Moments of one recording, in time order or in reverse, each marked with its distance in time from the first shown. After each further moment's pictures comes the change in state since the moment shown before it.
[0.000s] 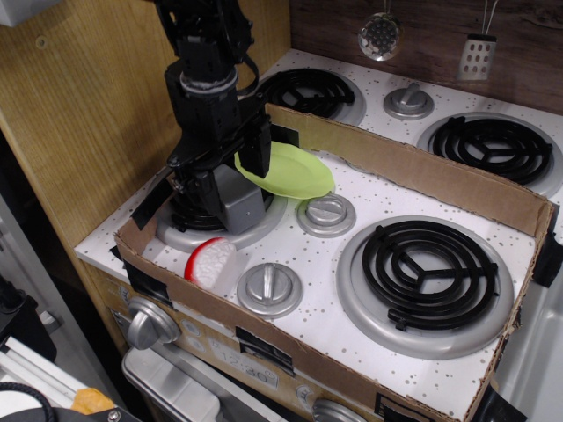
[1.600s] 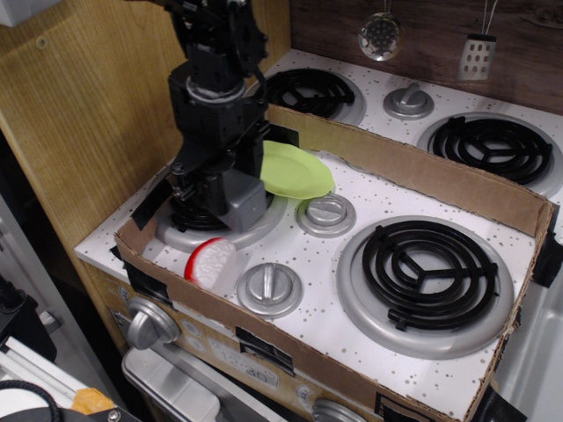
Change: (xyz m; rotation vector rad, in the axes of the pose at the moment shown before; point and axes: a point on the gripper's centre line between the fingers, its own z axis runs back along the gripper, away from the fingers) arm -0.010 0.003 0.005 0.009 -0.101 0.026
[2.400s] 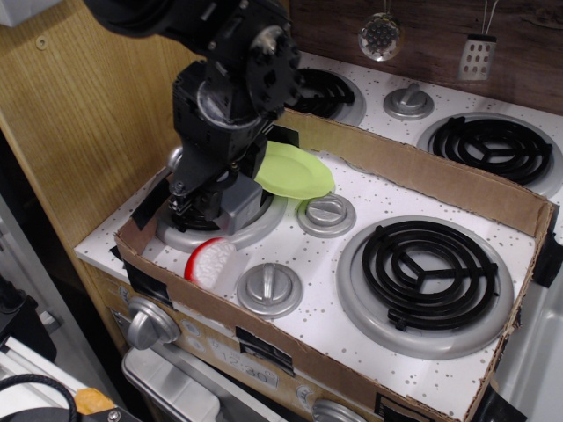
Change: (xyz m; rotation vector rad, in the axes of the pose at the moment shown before) arm -0.014 0.019 0.028 -0.099 -0.252 0.023
